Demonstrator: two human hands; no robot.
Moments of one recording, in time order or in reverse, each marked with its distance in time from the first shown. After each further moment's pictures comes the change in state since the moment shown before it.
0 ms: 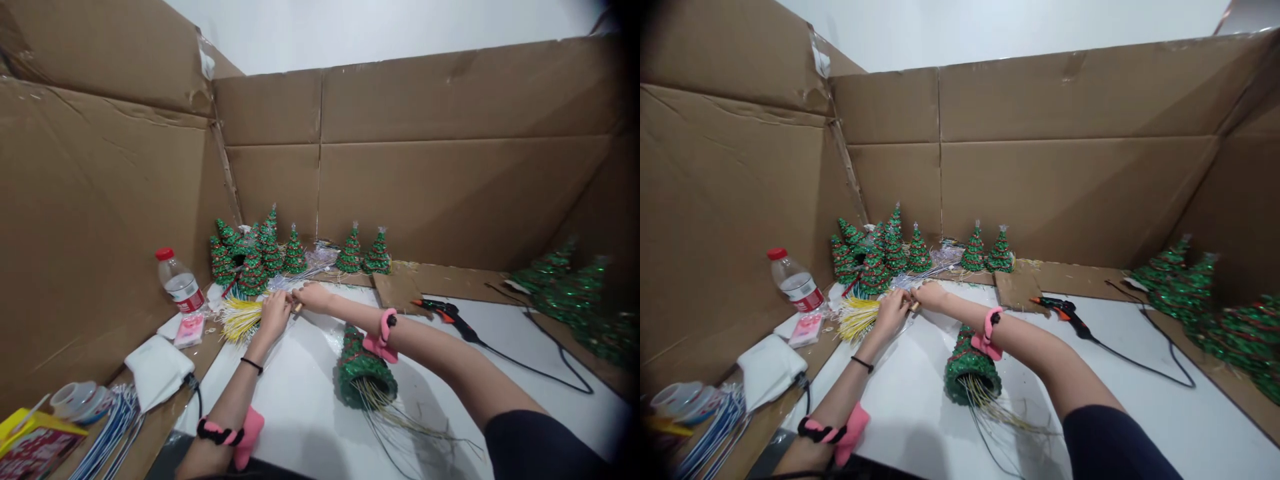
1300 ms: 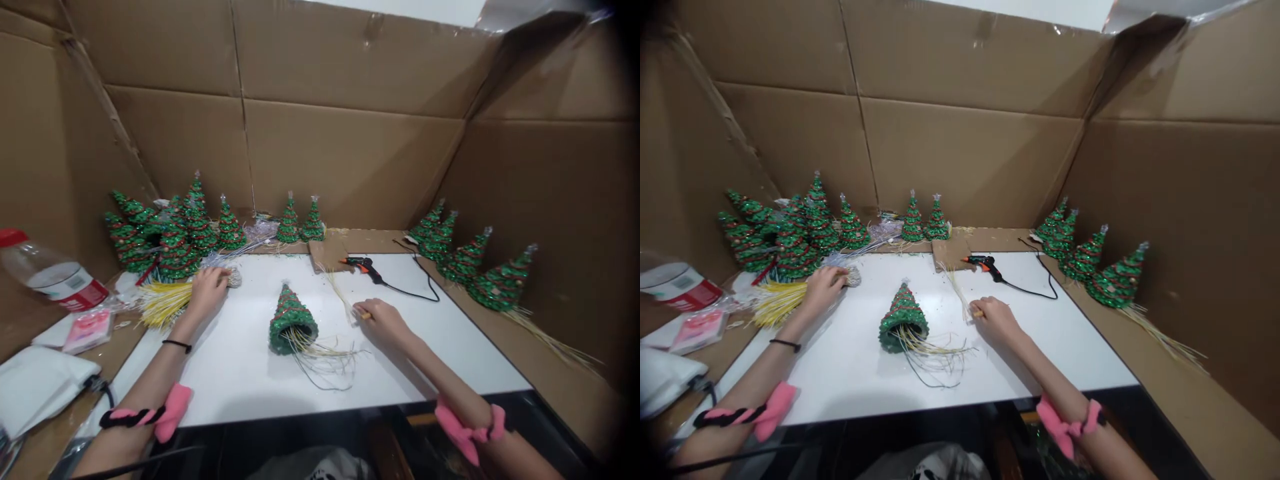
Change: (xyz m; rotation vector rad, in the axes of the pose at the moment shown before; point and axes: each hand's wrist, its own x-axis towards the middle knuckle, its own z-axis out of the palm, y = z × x) left_hand 0.002 0.001 0.001 -0.010 0.027 0.118; right_hand -0.323 -0.003 0.028 0.266 0.125 0.785
